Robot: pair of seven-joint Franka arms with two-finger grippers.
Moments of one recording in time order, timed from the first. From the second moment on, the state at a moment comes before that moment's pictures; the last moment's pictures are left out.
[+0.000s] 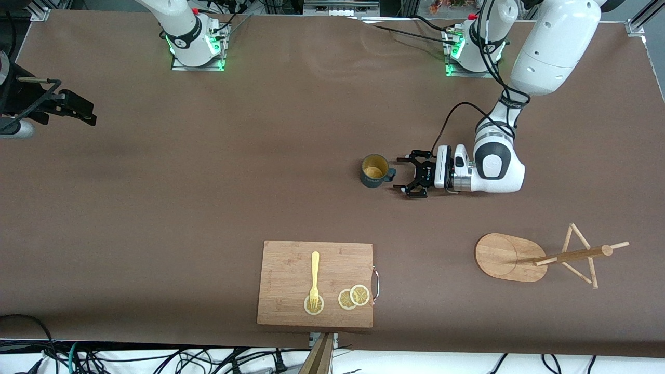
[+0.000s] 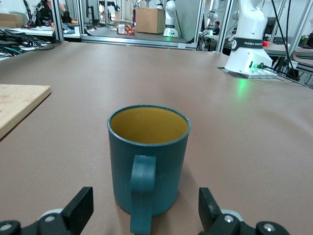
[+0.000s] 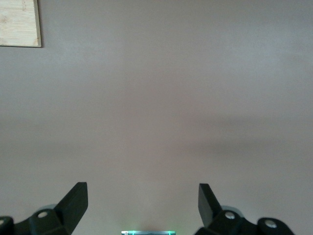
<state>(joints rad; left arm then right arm) -0.12 0.67 -0.08 -2.01 -1.40 1.96 2.56 0.22 0.05 -0.19 -1.52 -0.03 1.48 0.02</state>
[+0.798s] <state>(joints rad) -0.12 0.68 -0.08 -2.01 -1.46 1.93 2.58 0.21 0.06 -0.19 -1.52 -0.02 1.48 0.02</state>
